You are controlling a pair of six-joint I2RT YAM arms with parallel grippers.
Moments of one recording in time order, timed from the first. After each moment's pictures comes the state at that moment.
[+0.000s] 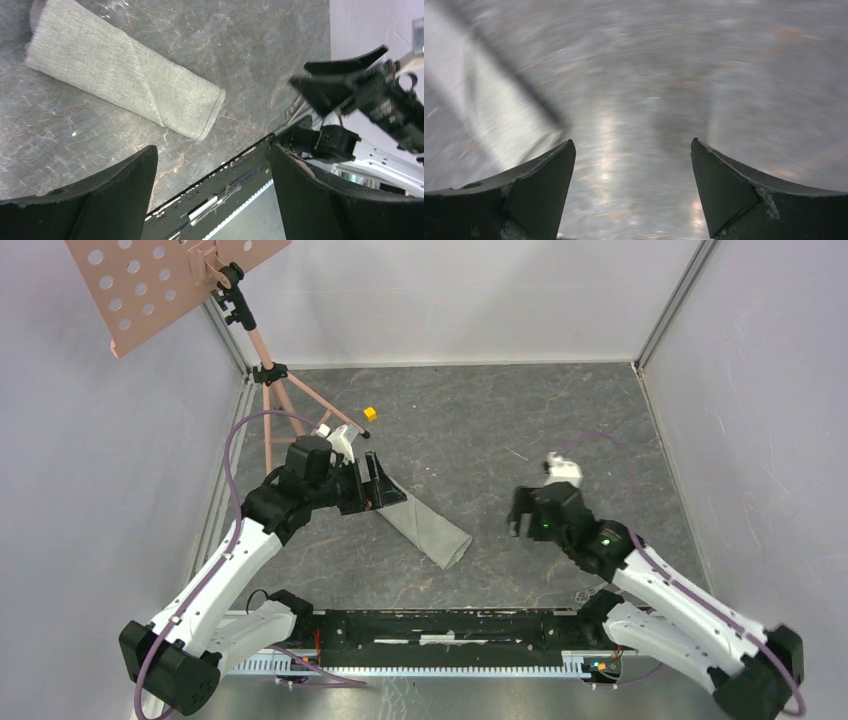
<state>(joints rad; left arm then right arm) -0.46 0.96 0.90 -0.60 0.35 -0.63 0.79 0.87 0.63 -0.50 0.30 0.59</state>
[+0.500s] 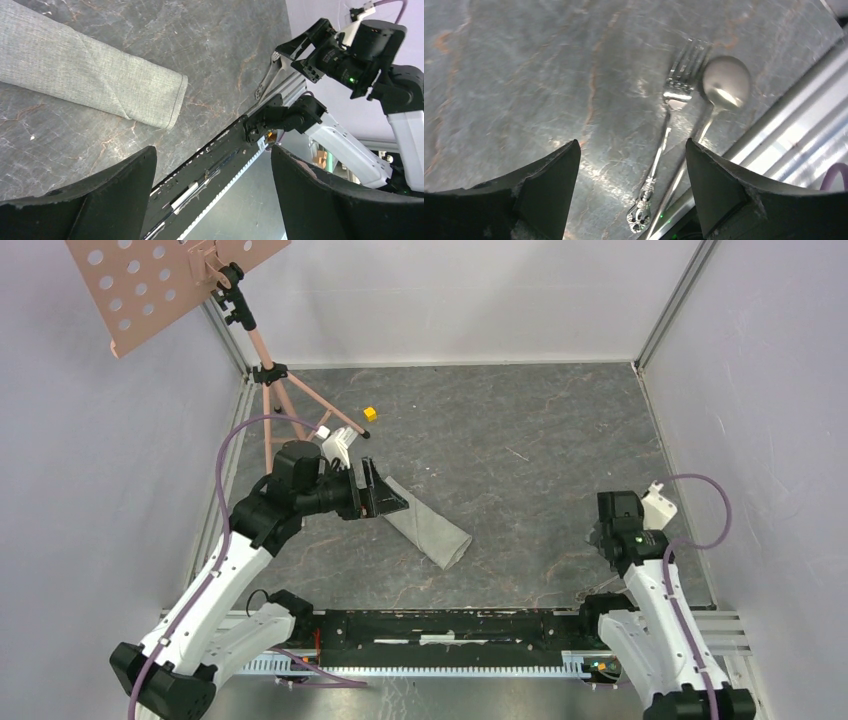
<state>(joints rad) -0.45 0.88 0.90 -0.60 0.49 -0.63 0.09 0.73 0.55 -0.93 0.54 0.72</state>
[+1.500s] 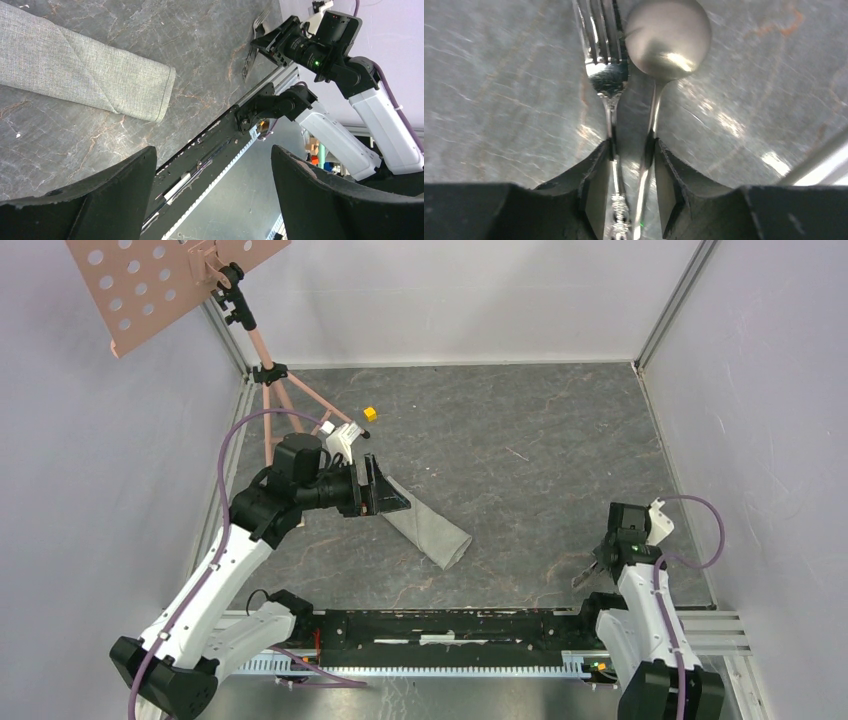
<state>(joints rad) -0.45 0.91 0.98 -0.65 0.56 -0.62 -0.16 0.75 0.32 -0.67 0.34 0.65</state>
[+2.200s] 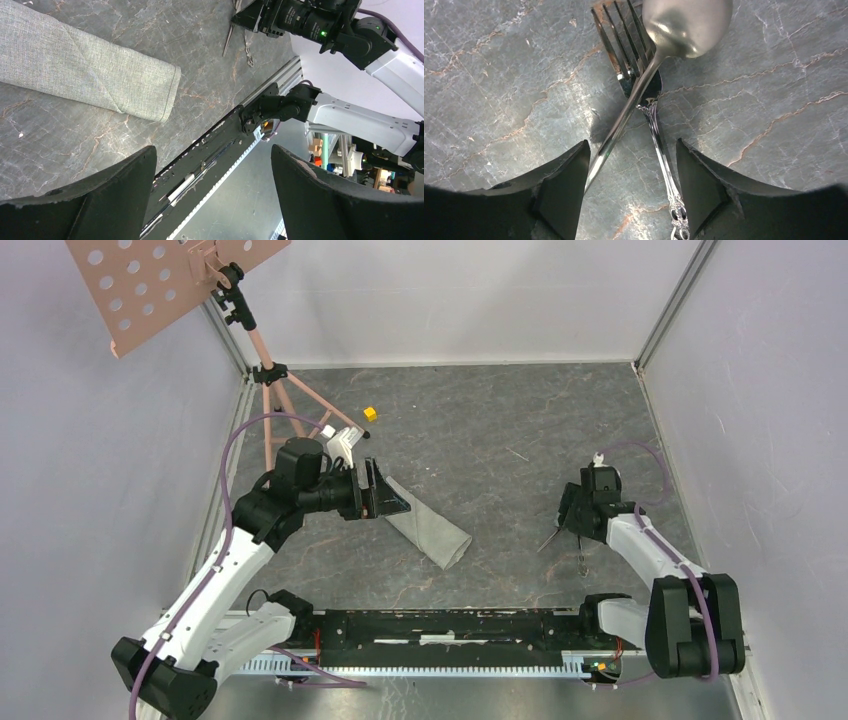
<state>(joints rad) -0.45 0.90 0.93 -0.62 0.55 -0.62 0.05 1.16 0.50 -0.37 0.12 0.39</state>
